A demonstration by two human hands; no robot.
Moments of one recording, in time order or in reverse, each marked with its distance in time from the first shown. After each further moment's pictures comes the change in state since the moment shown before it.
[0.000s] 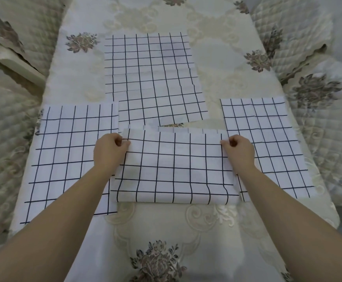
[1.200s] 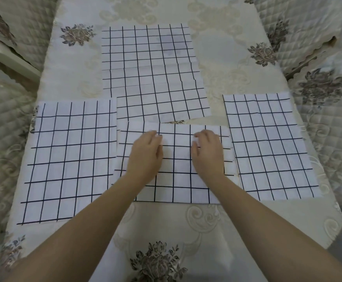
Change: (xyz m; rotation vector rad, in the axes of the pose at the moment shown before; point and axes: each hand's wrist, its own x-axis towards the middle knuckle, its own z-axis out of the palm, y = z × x) left_hand -0.032 0.033 0.061 0.200 -0.033 0.559; right_hand -0.042 -0.039 0.063 -0.183 0.080 -0.476
